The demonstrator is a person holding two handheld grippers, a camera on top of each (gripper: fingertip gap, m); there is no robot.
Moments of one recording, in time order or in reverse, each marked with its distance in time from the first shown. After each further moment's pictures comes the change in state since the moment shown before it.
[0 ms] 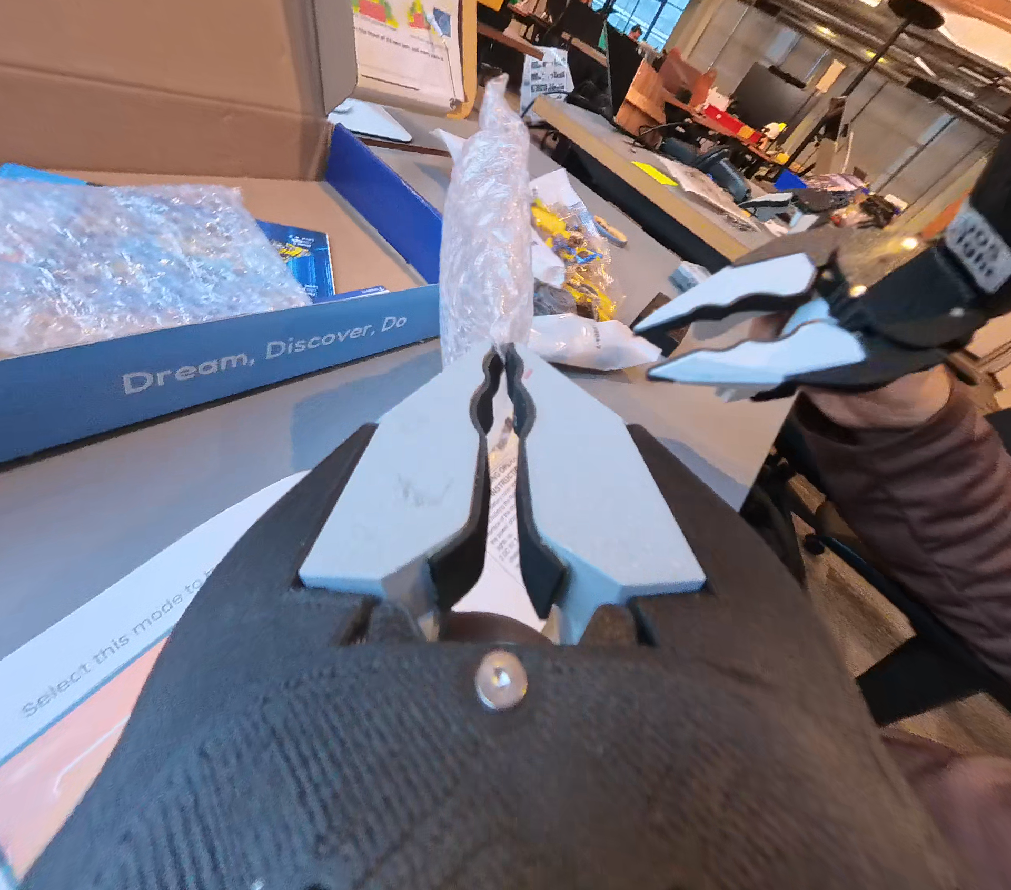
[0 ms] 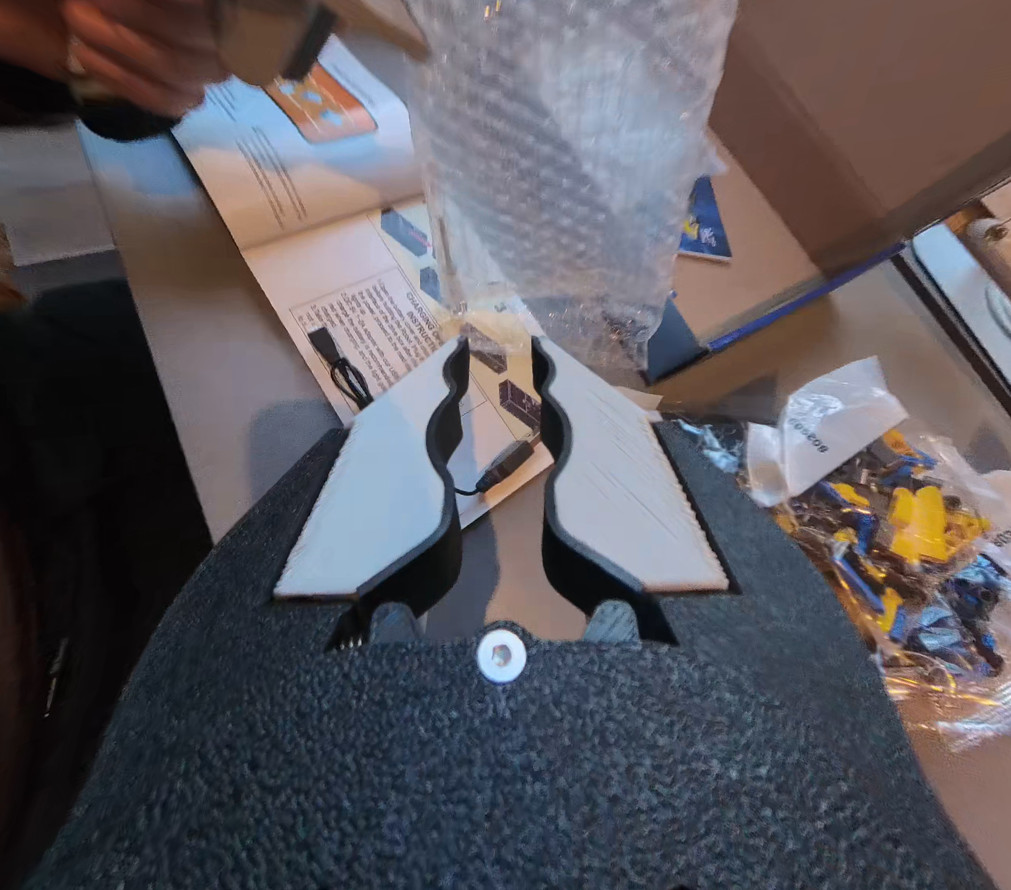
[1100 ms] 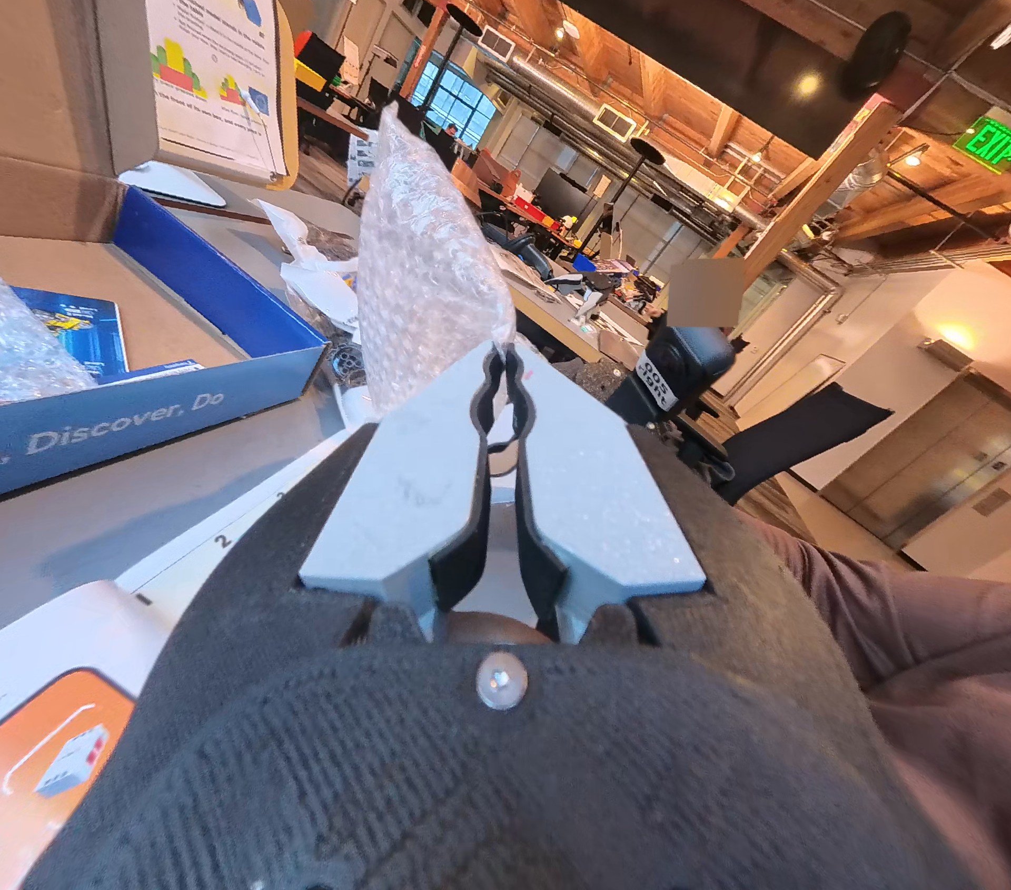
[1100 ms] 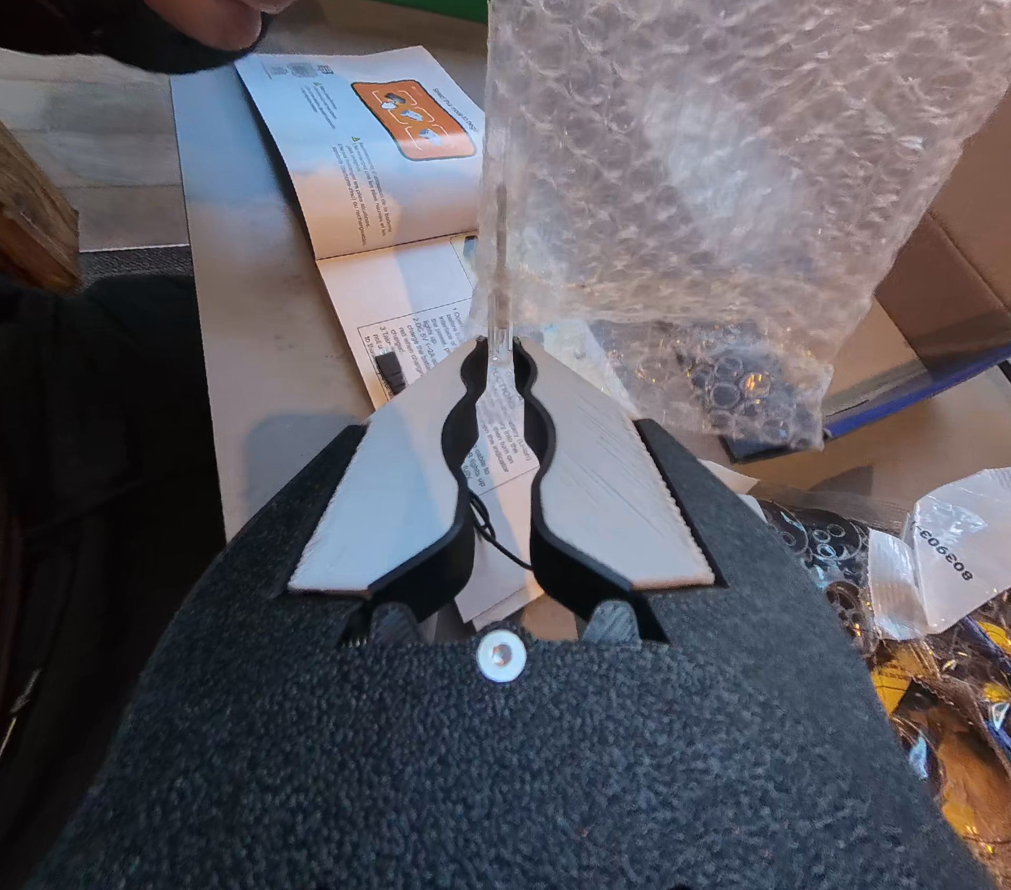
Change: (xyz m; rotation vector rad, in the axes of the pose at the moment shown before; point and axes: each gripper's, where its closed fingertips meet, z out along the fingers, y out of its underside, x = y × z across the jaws) left arm 0.061 -0.038 -0.022 0.139 0.340 -0.137; right arm -0.042 0.002 0.034 0.084 -0.102 -0.094
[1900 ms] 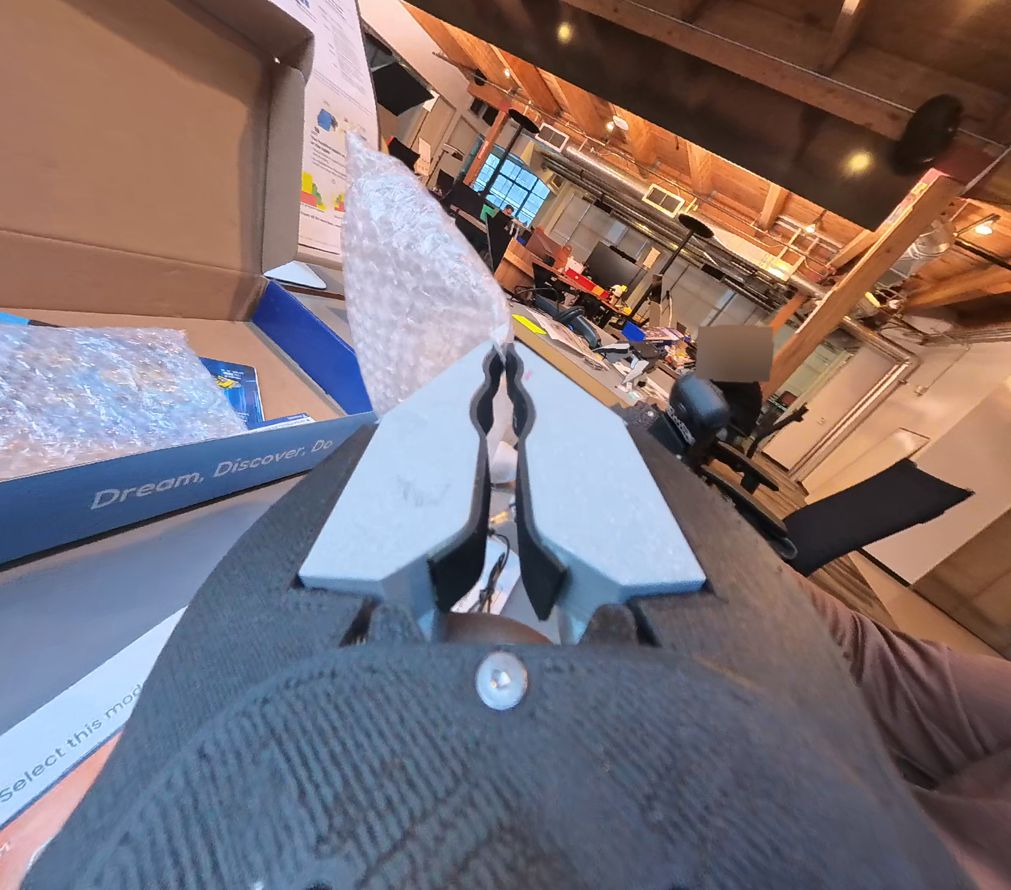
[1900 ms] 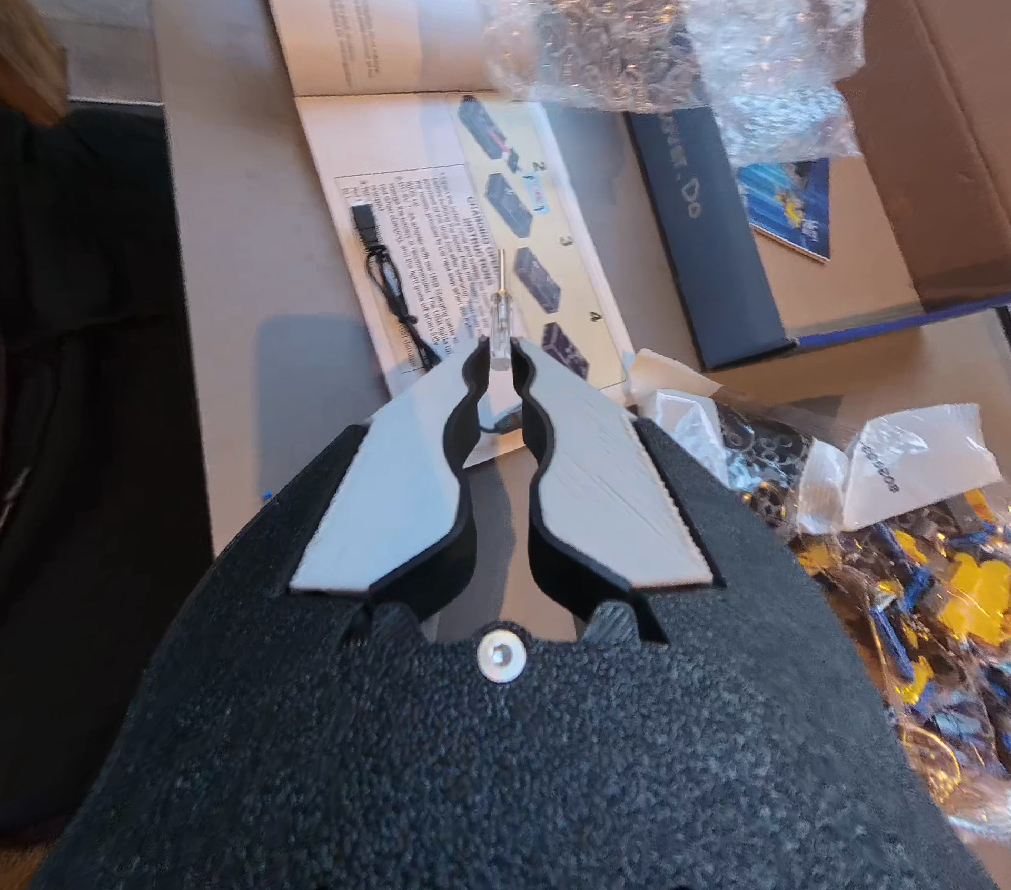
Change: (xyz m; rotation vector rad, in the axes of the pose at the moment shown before) left arm -0.020 -0.049 -0.043 0.146 -0.110 0.036; right arm 0.018 0.042 -0.030 -0.173 -0.063 -0.091
